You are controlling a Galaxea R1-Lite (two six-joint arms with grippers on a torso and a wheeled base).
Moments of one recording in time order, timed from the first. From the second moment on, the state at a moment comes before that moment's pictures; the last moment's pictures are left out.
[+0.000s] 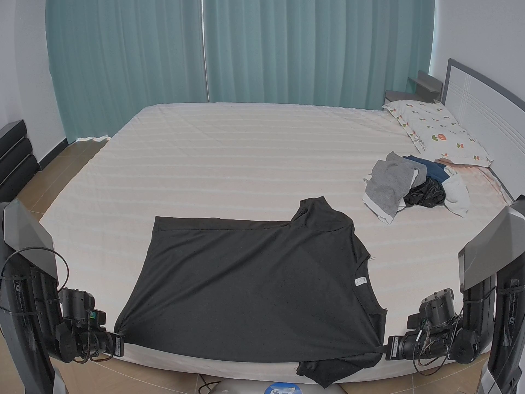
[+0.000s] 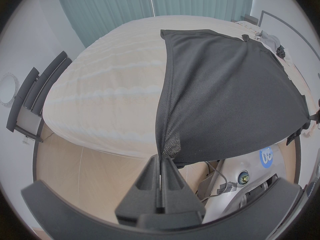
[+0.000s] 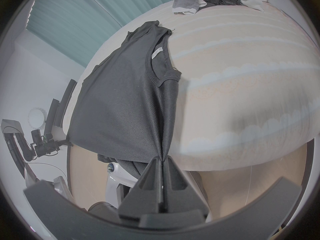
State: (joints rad) left arm 0.13 2.31 -0.02 -1.30 0.04 0.16; right arm 0.29 2.33 -0.02 -1.35 0.21 0.47
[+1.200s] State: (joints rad) left arm 0.22 2.22 -0.11 -1.32 -0.18 -0.05; right arm 0.16 2.39 -0.14 -1.55 0.20 0.69
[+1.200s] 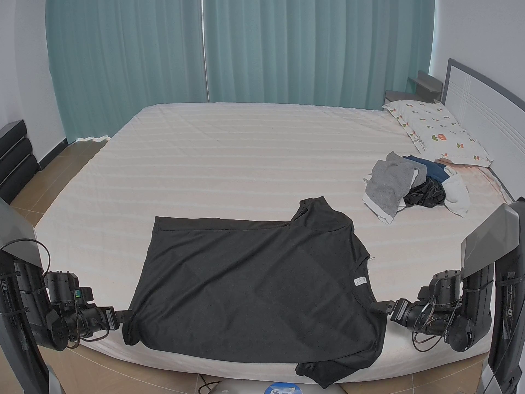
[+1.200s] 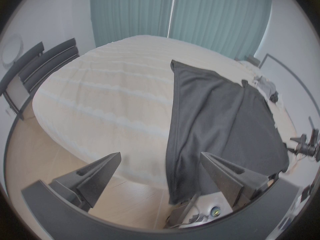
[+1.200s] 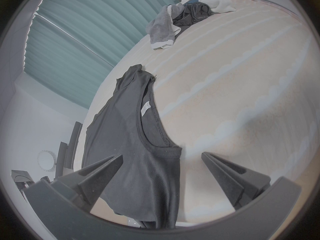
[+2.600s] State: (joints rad) left arm 0.11 2.17 -0.10 -1.32 -0.34 -0.34; right arm 0.14 2.33 -0.02 -1.55 0.19 0.74
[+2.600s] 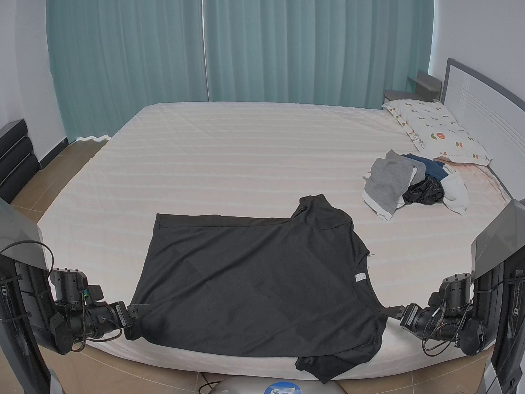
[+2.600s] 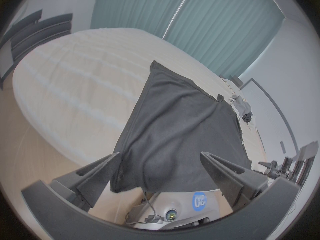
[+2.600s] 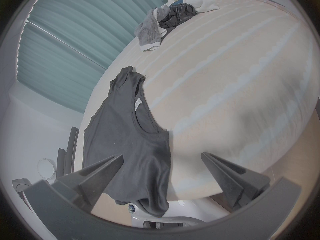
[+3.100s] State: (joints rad) left arm 0.10 2.21 -0.07 -1.33 -0.34 -0.45; right arm 0.16 2.34 -0.02 -1.55 0.18 0.74
